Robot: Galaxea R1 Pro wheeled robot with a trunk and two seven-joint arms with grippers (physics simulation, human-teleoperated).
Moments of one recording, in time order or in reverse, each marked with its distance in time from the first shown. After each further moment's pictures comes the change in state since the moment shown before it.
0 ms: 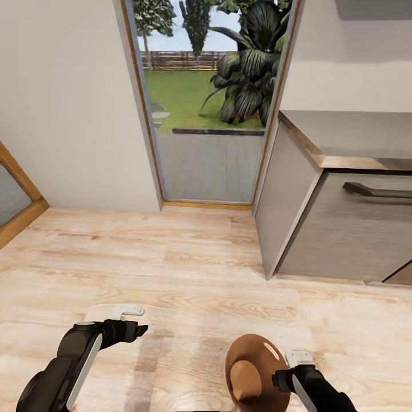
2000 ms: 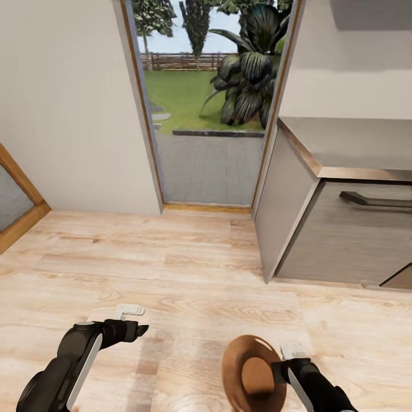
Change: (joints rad) left arm 0.000 0.000 0.000 -0.001 0.000 -0.002 -0.006; right arm -0.001 0.013 0.018 -0.061 0.010 0.012 0.004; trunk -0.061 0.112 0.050
